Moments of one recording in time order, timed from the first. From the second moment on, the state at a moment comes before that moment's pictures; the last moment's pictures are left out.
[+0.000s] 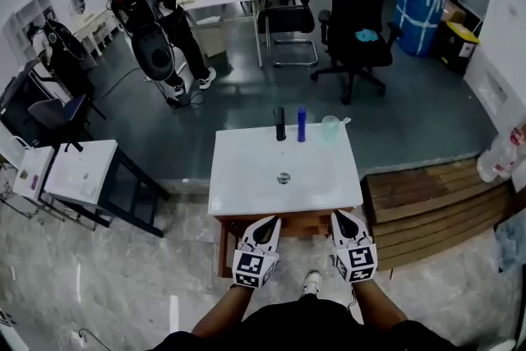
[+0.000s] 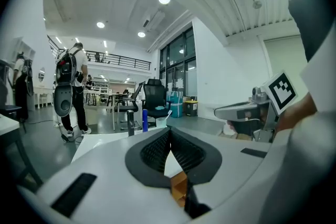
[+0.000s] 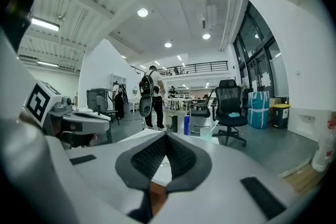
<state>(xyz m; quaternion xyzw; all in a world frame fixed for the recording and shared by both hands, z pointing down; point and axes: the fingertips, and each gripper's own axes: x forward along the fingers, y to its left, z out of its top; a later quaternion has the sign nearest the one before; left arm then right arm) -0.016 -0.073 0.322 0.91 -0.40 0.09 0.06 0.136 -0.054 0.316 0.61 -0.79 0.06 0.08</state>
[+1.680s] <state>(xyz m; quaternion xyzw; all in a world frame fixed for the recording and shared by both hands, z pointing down) 0.066 -0.297 0.374 0.90 -0.40 0.14 0.07 0.230 -0.295 0.420 0.62 -0.76 0.12 0.15</state>
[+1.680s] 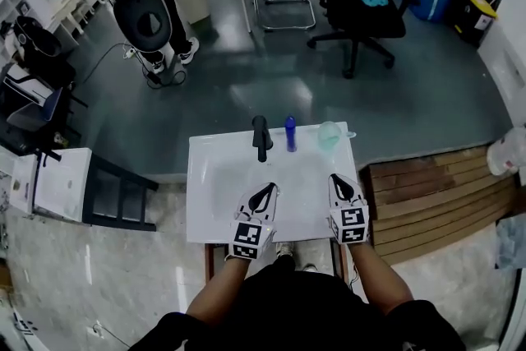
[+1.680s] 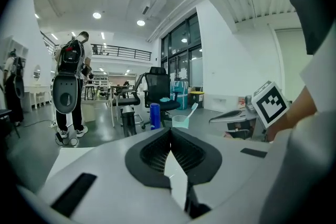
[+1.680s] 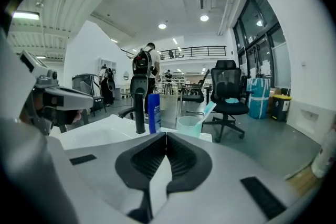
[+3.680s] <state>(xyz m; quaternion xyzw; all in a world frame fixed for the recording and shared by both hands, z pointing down) 0.059 -0.293 0.392 0.91 -0.38 0.14 0.08 0.246 -0.330 0.438 0.64 -0.74 0.11 0.16</state>
